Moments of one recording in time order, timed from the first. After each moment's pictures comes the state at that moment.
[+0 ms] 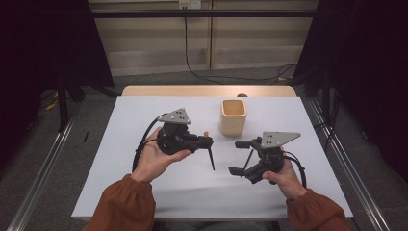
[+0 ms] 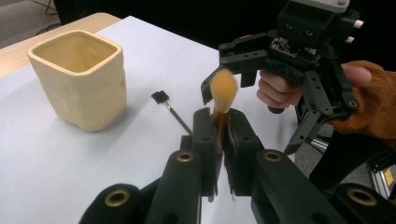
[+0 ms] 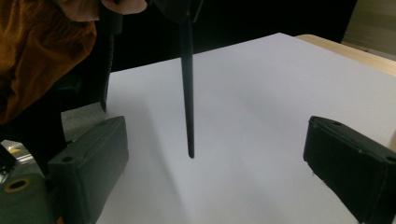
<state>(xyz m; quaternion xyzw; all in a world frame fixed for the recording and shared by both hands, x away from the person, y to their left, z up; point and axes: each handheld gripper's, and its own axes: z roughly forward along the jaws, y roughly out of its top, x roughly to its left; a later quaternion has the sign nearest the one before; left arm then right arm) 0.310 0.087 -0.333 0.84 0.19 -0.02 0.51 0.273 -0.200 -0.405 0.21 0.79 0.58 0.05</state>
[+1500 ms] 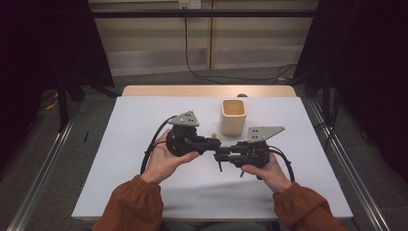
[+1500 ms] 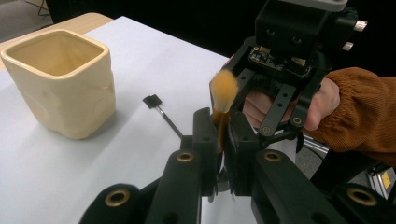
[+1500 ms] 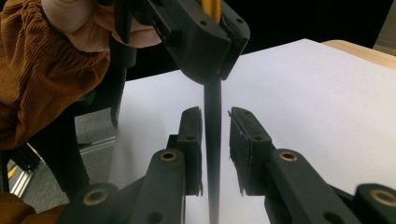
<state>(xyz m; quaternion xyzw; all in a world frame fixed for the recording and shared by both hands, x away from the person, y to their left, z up) 0.311 0.069 -0.345 0.84 0.19 -0.03 0.51 0.292 -0.173 -0.407 0.19 0.78 0.59 0.02</state>
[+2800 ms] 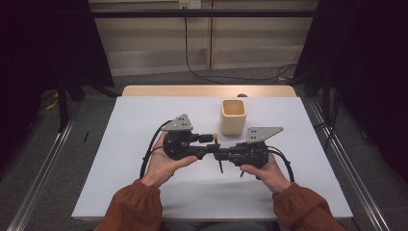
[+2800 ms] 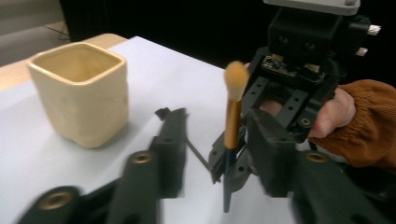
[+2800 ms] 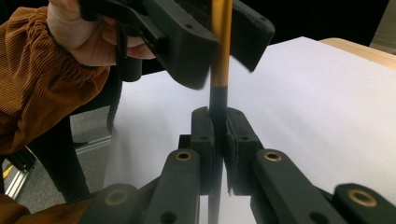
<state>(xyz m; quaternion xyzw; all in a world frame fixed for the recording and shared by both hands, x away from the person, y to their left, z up) 0.310 0.081 -0.362 0.81 0.20 0.01 0.56 0.292 -0.171 -0.409 0.19 0.78 0.59 0.02</state>
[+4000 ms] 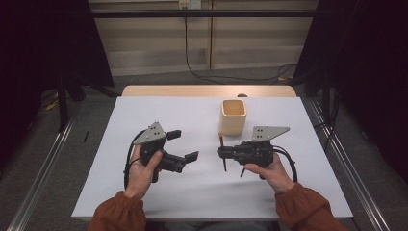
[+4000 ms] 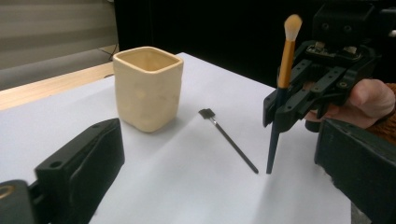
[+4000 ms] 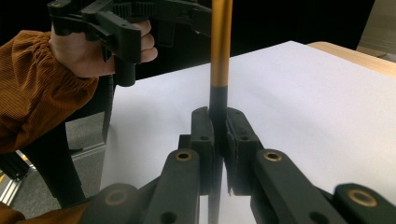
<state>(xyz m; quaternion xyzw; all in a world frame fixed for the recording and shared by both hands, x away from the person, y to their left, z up) 0.296 0.137 -0.384 0.77 0.25 0.08 0.59 0.290 -0.183 -0.406 0.21 0.78 0.59 0.03</state>
